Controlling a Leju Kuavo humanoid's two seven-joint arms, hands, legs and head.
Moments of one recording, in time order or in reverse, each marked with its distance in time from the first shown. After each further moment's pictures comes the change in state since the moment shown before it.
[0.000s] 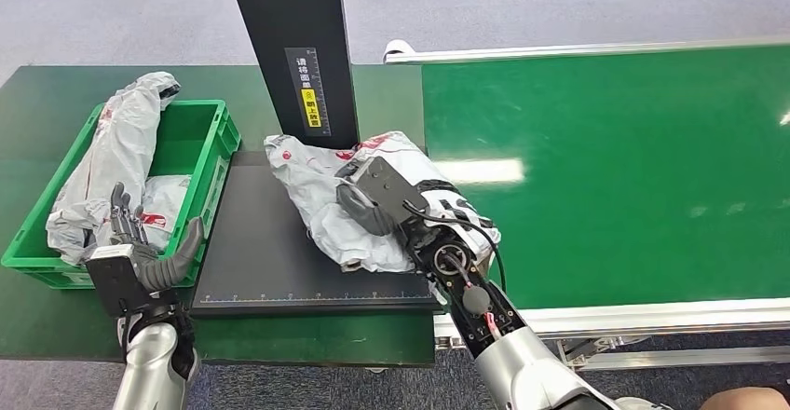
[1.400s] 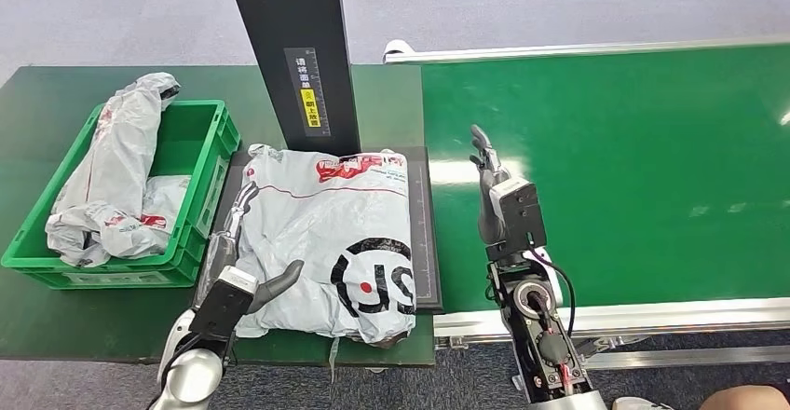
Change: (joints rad) left arm 0.138 -0.002 -0.286 -0.225 -0.428 -0.210 0.178; right arm 0.282 -0.157 -0.204 -0.408 -0.100 -0.160 -0.083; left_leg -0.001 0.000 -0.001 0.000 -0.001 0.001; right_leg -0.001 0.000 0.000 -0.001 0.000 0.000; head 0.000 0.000
